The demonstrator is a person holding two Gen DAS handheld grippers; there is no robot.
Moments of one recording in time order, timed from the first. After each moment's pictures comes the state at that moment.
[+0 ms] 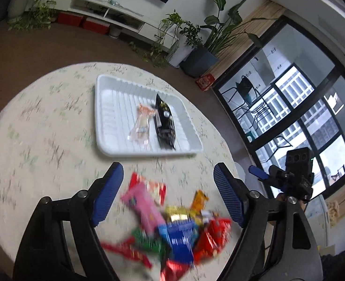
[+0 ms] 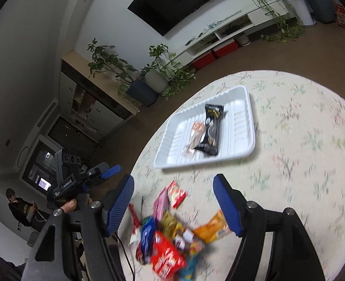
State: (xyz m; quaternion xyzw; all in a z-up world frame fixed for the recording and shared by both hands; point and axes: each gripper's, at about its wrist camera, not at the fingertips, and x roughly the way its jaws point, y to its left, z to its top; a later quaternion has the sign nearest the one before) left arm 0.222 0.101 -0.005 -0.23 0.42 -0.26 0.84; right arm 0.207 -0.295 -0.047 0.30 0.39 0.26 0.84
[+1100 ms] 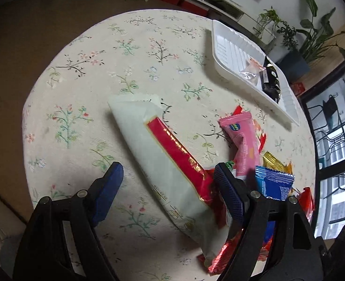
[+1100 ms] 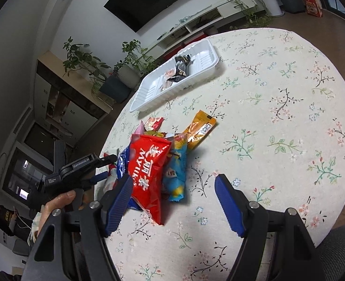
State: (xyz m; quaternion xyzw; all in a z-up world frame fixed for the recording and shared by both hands) left arm 0.160 0.094 -0.111 -0.21 0.52 0.04 0.83; right arm 0.092 -0.249 -0.125 0.28 0.42 0.16 0.85
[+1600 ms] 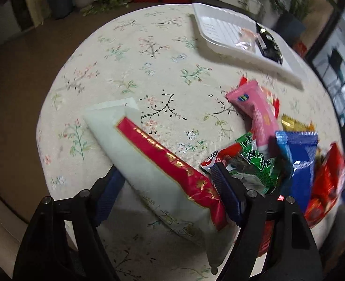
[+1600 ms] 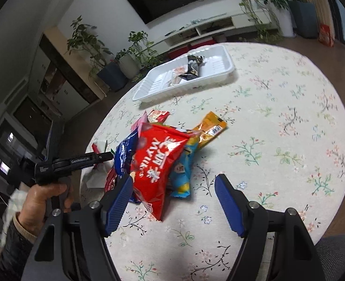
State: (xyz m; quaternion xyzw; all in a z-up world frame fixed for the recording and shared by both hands) left arm 0.155 0.072 -0.114 -0.05 0.54 0.02 0.84; right arm 0.087 -0.207 -0.104 0.17 0.42 0.15 0.88
